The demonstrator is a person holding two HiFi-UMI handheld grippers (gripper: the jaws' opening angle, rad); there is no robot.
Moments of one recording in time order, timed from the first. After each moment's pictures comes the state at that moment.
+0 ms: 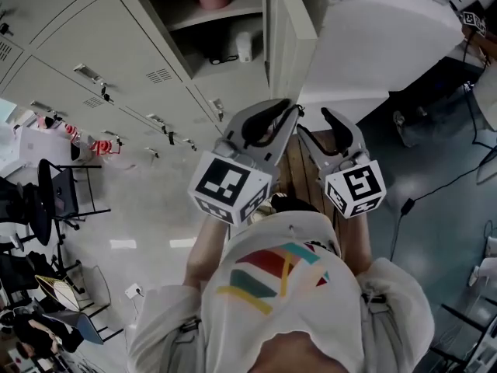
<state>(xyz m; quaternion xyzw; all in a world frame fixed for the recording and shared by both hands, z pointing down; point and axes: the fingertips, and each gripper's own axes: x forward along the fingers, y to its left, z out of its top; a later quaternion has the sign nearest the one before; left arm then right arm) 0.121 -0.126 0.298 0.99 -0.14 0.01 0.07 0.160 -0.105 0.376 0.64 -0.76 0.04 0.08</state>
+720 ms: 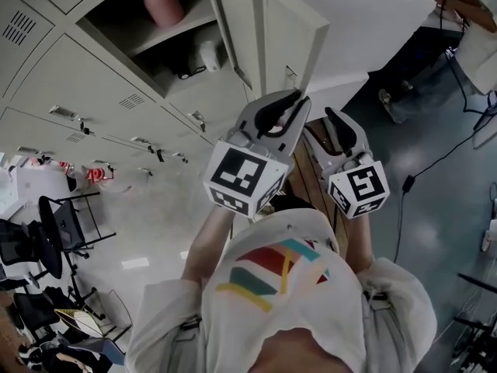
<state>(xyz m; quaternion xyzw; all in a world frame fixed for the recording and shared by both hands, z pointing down) 0.204 -0.102 0.301 1.00 -0.06 0.03 0.05 0.219 -0.074 0.380 0.70 -0.70 0.06 0.06</state>
